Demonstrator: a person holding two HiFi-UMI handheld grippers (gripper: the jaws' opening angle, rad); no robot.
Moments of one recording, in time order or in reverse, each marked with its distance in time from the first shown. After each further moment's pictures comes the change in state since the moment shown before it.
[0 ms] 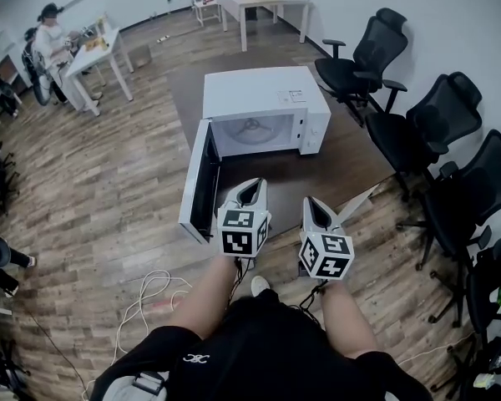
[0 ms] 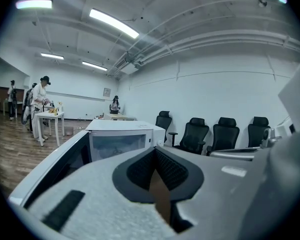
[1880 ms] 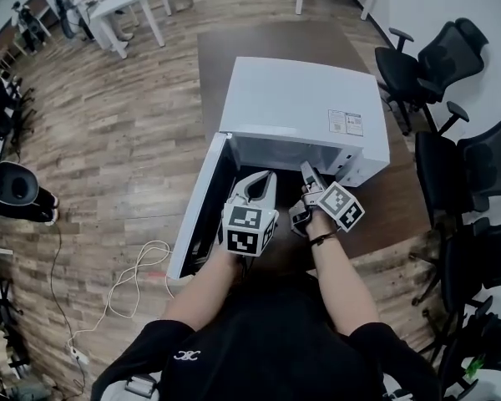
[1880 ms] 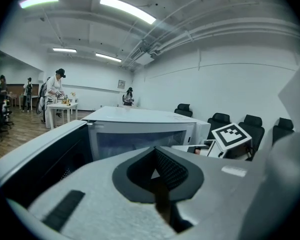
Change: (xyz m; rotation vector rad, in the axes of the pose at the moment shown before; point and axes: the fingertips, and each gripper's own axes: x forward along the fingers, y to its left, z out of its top) left arm 0.168 0.137 -0.014 -0.083 0.083 0.154; right arm 0.340 -0.051 -0.052 0.765 0.203 0.217
